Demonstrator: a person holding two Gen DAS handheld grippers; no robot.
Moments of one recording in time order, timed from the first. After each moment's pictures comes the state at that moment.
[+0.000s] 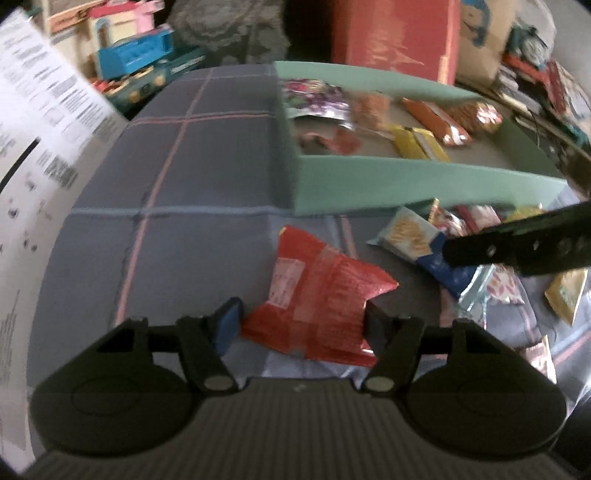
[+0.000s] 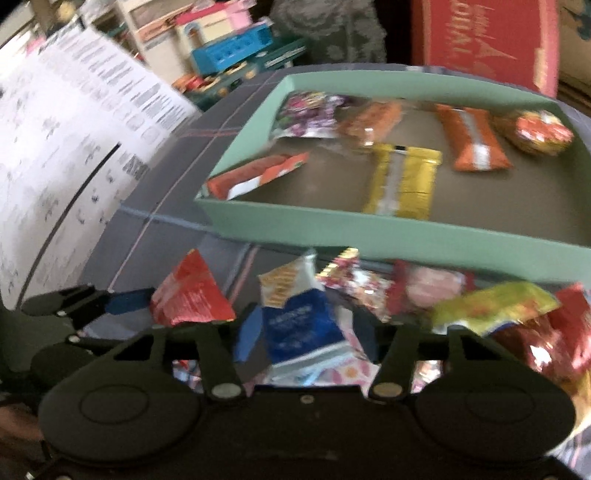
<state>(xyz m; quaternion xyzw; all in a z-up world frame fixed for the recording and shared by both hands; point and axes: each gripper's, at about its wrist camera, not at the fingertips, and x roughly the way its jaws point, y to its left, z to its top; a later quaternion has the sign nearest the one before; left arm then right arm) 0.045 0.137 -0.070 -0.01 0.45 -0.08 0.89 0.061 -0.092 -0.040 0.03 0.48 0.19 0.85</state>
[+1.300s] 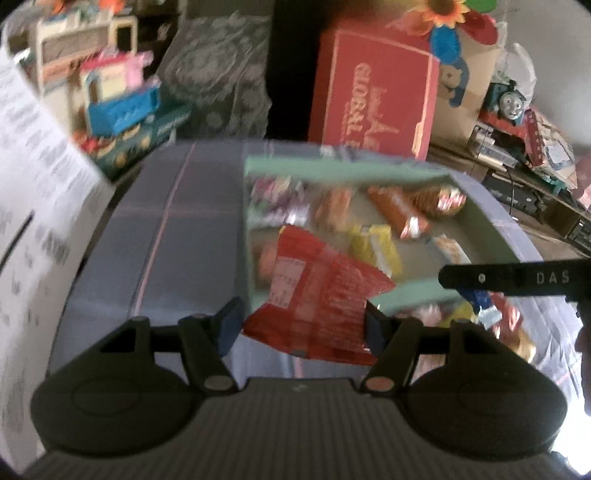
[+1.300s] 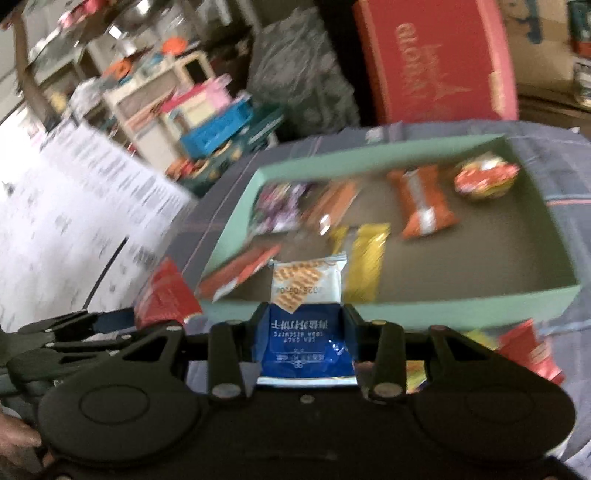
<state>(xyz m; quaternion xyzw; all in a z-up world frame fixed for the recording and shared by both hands) 0.073 0.102 0.020 -0.01 0.37 -0.10 0.92 0.067 -0.175 0.015 0.14 0.40 0.16 0.89</state>
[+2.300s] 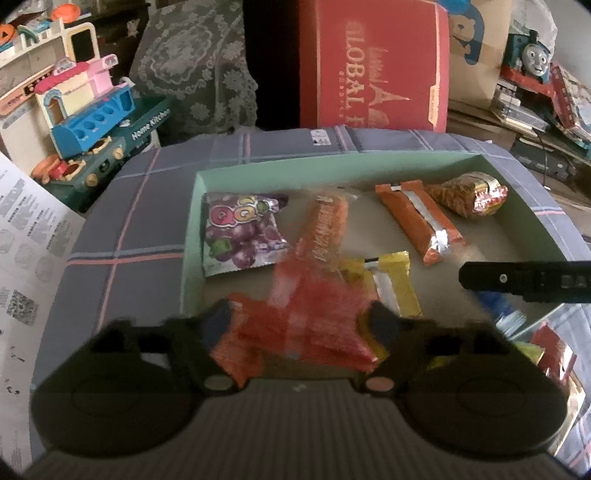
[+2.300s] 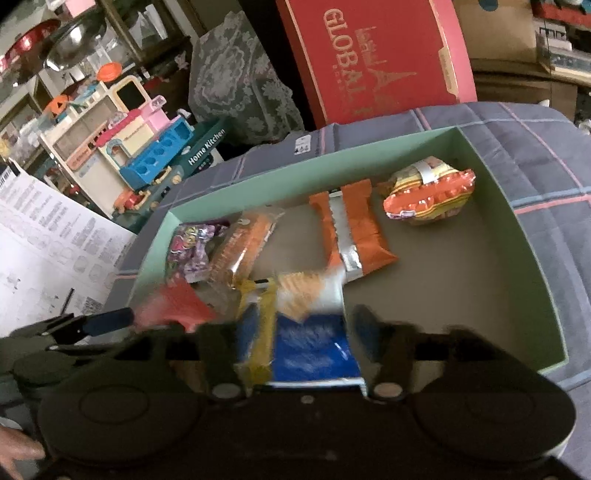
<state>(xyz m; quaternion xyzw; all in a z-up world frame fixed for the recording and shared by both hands) 0.186 0.034 -0.016 0.05 0.42 -0.07 0.90 0.147 -0.217 -0.030 0.18 0.42 0.11 0.88</state>
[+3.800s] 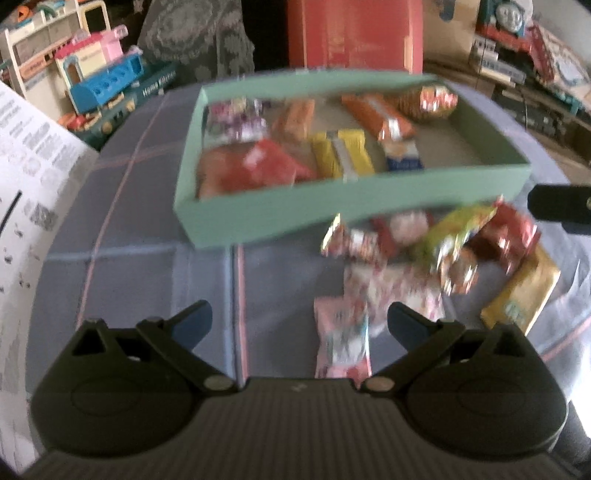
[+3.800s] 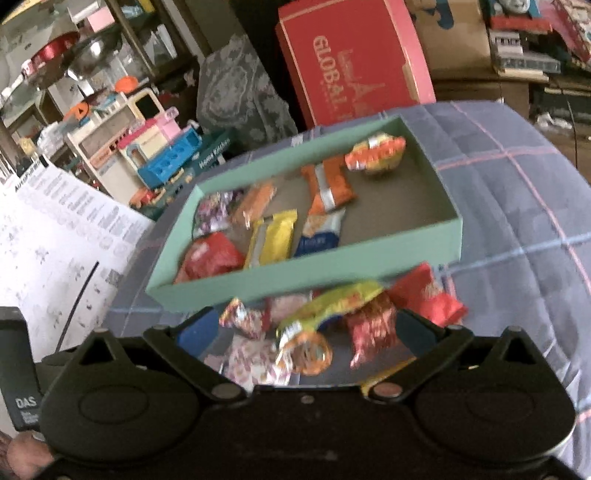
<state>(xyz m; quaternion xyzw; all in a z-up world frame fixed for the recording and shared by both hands) 0.044 0.029 -0.042 0.06 0.46 -0.07 0.88 0.004 -0.247 -0.014 0.18 0.40 0.10 0.89</state>
